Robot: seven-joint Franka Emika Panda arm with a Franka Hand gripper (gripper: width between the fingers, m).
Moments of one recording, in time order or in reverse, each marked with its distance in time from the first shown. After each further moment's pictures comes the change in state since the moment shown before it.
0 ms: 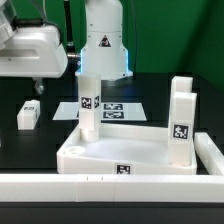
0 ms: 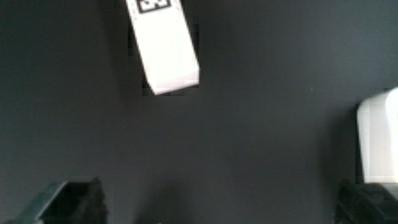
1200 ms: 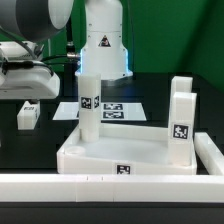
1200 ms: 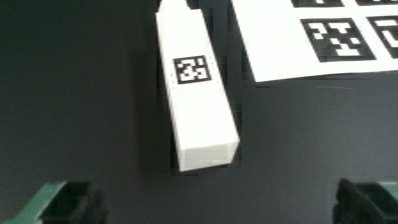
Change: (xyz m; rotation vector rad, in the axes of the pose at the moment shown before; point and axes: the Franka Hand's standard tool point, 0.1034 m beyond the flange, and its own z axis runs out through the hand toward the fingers) arm -0.002 0.018 0.030 -0.018 -0.342 -0.071
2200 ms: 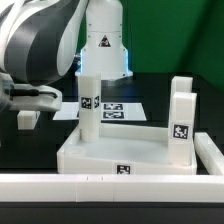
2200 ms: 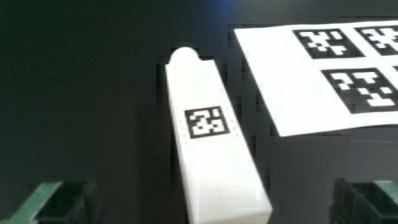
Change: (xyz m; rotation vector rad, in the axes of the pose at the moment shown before) arm -0.003 0.006 0.034 -0.037 -0.221 0.029
